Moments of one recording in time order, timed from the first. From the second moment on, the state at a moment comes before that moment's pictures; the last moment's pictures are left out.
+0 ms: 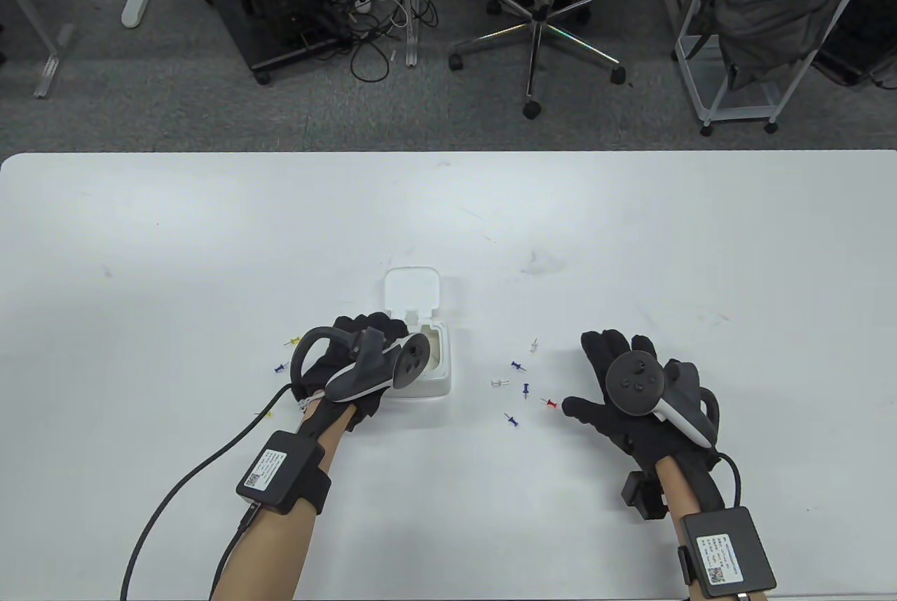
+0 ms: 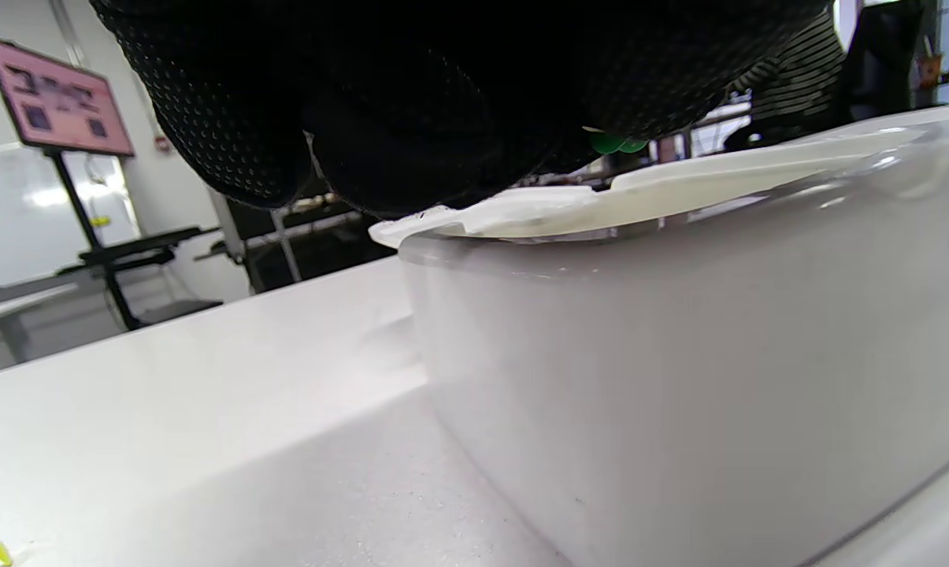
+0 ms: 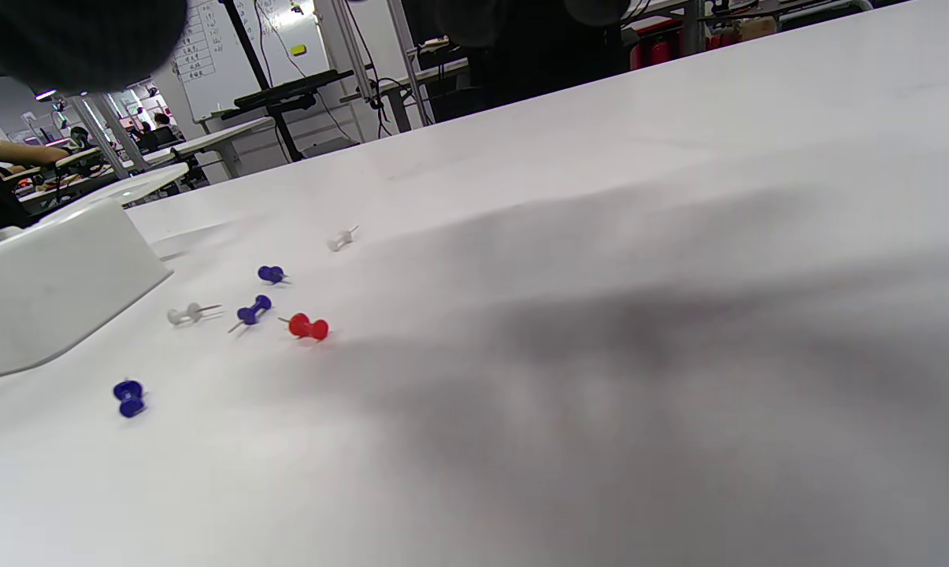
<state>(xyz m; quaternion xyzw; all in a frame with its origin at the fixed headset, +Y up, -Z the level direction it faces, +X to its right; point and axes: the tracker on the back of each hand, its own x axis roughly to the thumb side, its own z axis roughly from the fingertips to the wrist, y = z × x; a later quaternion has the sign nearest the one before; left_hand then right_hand) -0.126 -0.706 -0.319 0.02 -0.17 -0.12 0.98 0.202 -0.726 -0.261 0.03 0.13 0.98 0.15</state>
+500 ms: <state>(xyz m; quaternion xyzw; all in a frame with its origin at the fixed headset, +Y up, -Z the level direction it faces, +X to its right) -0.155 -0.701 -0.309 0.02 -0.16 -0.12 0.98 0.202 -0.726 -0.261 0.03 0.13 0.98 0.15</state>
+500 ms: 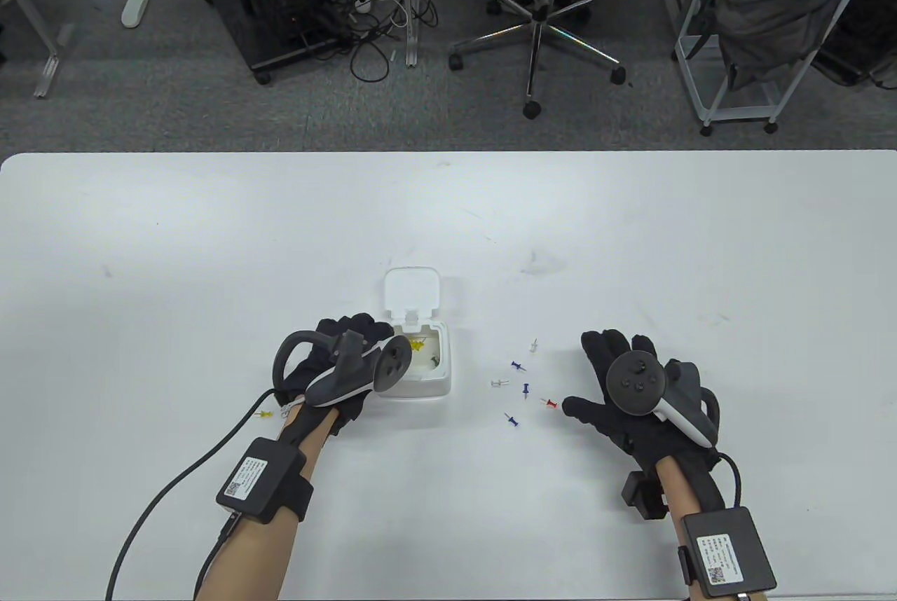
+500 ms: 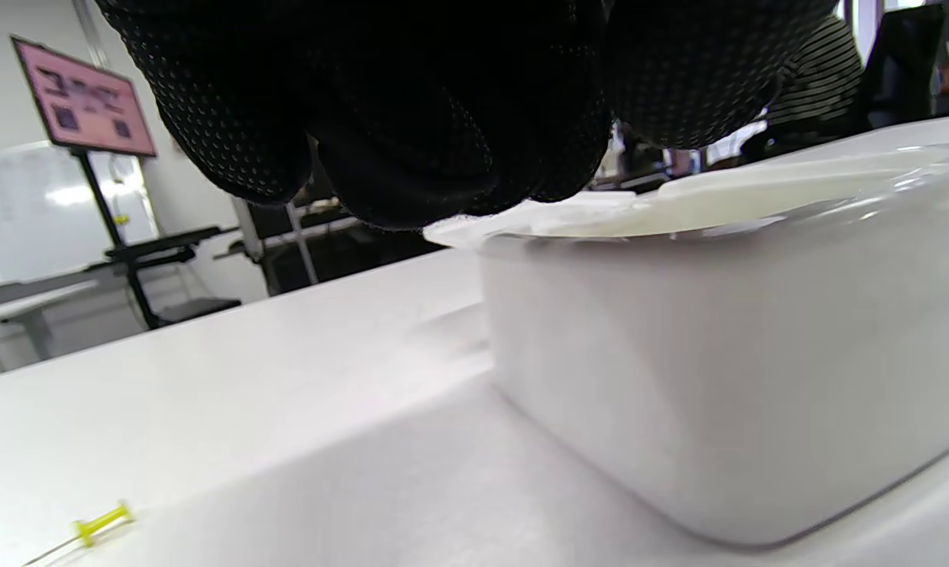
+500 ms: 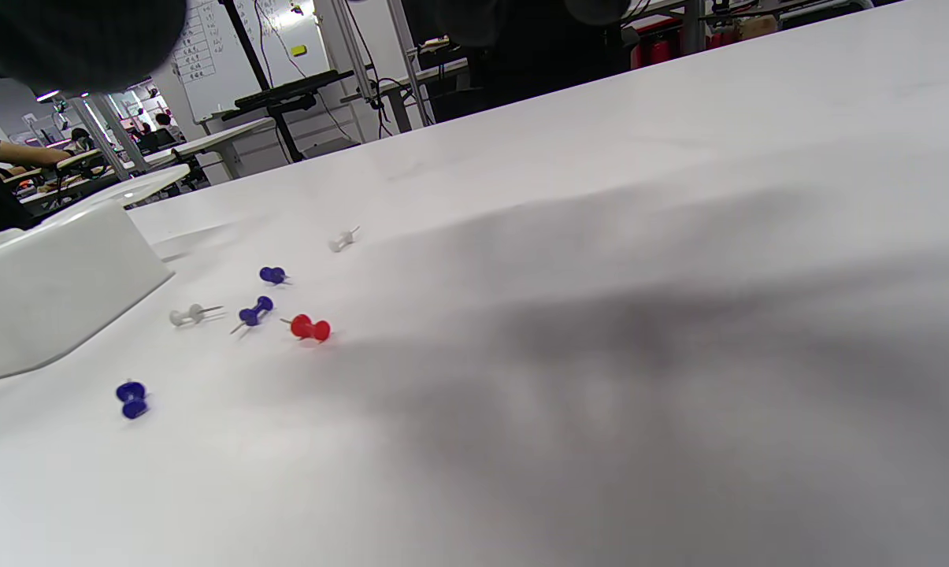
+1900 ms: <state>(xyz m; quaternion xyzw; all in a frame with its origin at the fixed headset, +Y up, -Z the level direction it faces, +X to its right) -0.287 -0.760 -0.254 -0.05 -0.08 -0.21 0.97 0.200 -0.728 -0.259 0.03 0.13 0.98 0.14</state>
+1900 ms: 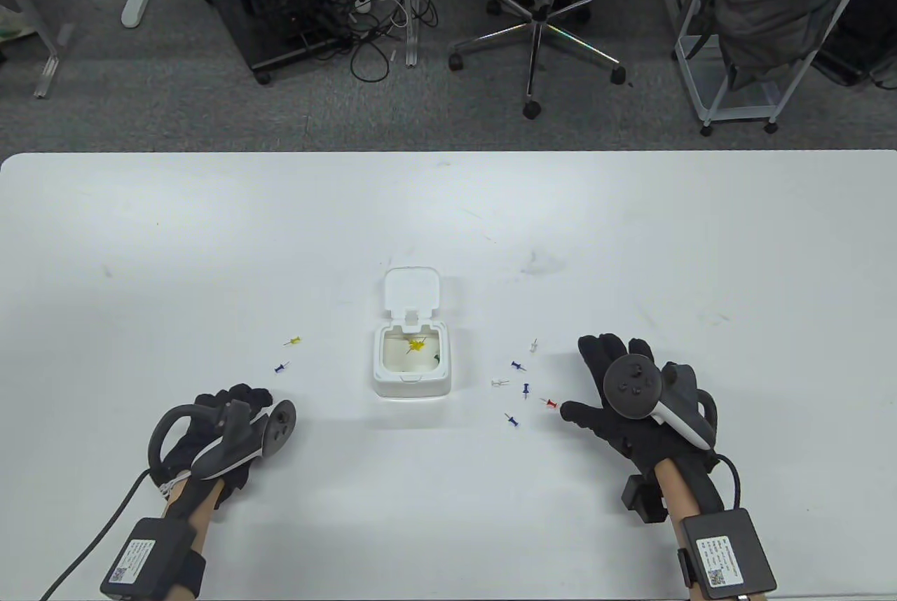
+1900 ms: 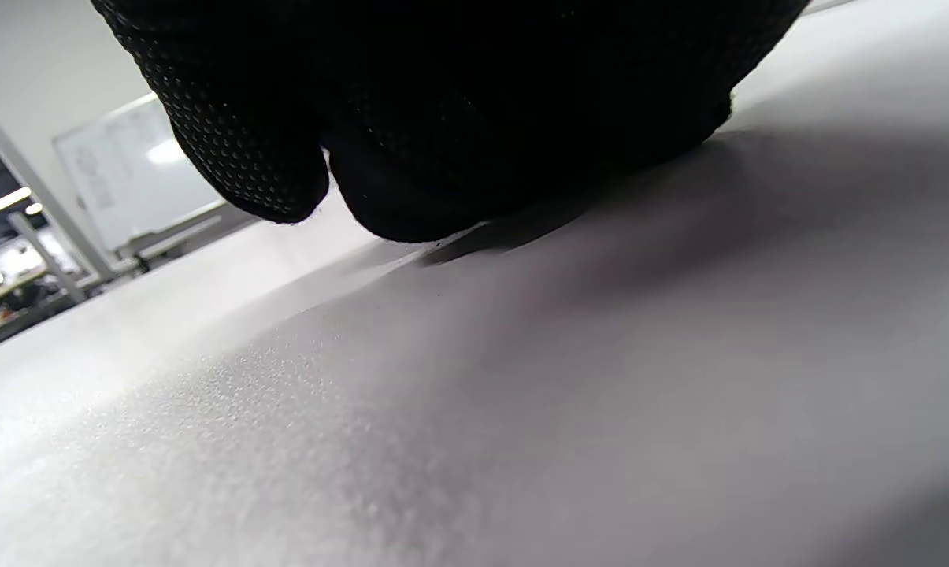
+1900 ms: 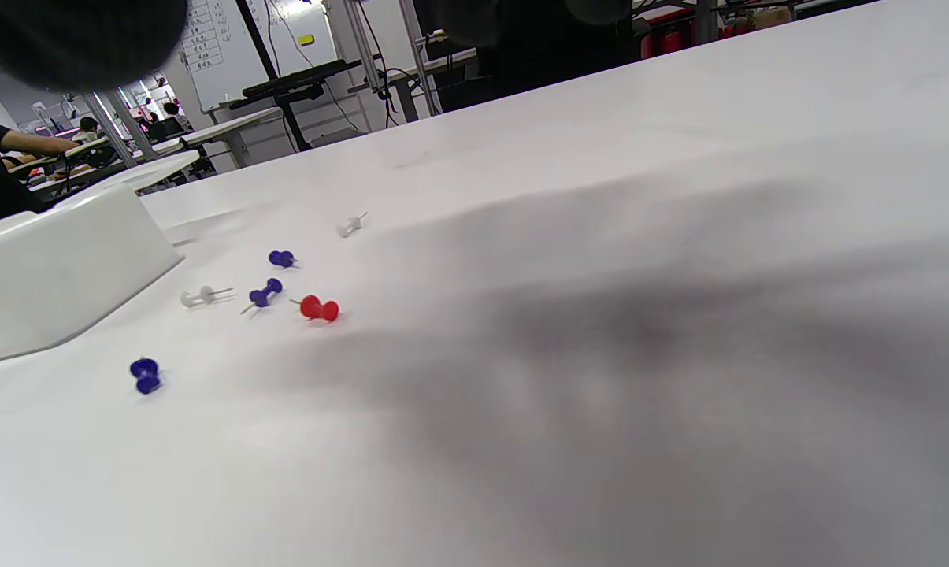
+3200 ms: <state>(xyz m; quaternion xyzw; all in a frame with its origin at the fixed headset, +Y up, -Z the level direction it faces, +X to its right) -0.136 -0.698 -0.299 0.04 -0.18 -0.13 0.97 0.200 -0.729 -0.261 0.03 0.14 0.98 0.15</state>
